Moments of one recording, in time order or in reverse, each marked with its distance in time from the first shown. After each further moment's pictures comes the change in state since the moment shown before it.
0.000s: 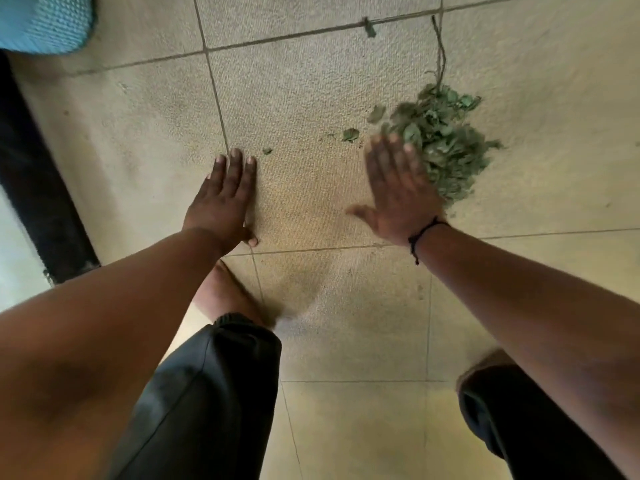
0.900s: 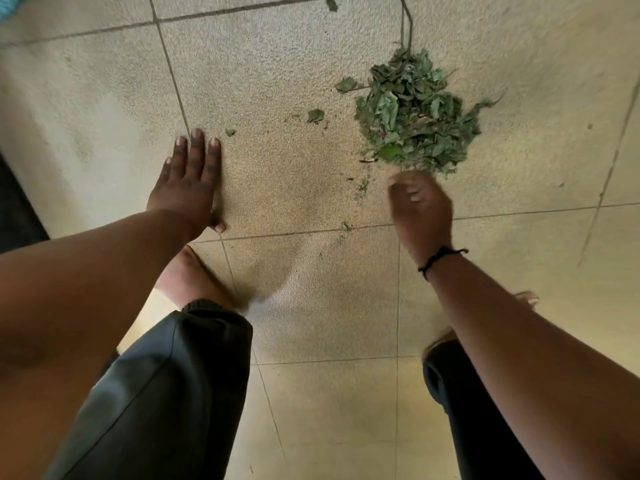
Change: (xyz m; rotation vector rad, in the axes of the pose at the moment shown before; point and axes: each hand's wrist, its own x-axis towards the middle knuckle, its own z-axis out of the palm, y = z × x) left_hand -0.005 0.017 -0.016 0.058 -0.123 -0.107; right_hand -0.070 0.017 -0.013 1.260 0.299 0.645
